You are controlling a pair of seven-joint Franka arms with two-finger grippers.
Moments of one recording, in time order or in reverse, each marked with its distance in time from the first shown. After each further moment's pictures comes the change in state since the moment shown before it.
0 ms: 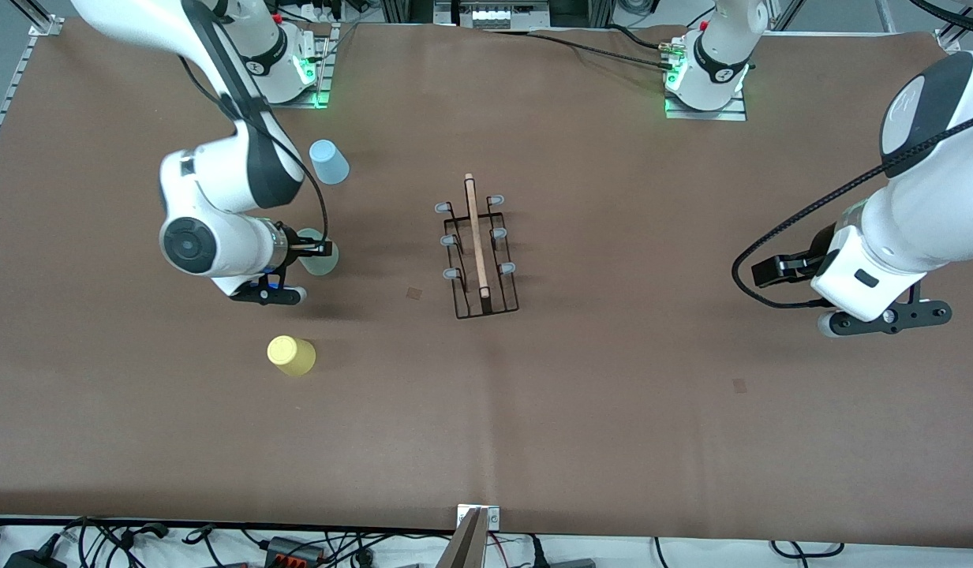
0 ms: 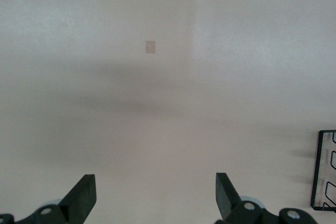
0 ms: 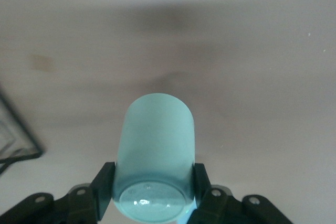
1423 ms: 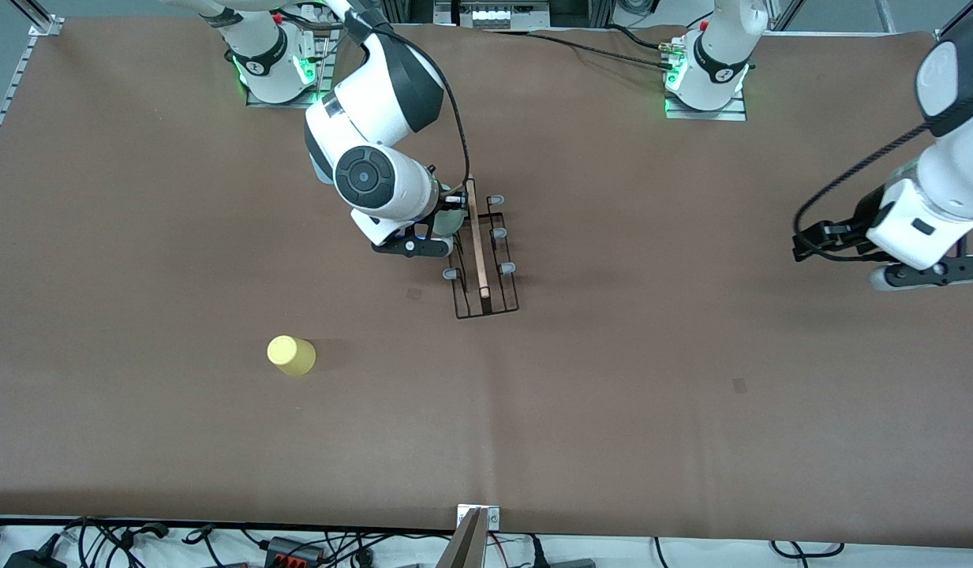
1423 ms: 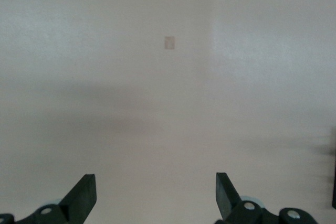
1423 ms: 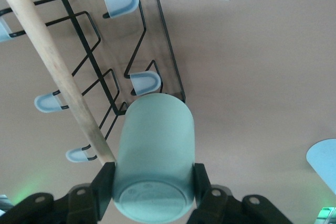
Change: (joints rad) left arm -0.223 -0.335 0.528 -0.473 -0.271 0.296 0.243; right arm 0.342 0.102 0.011 0.187 0.158 -0.007 0.334
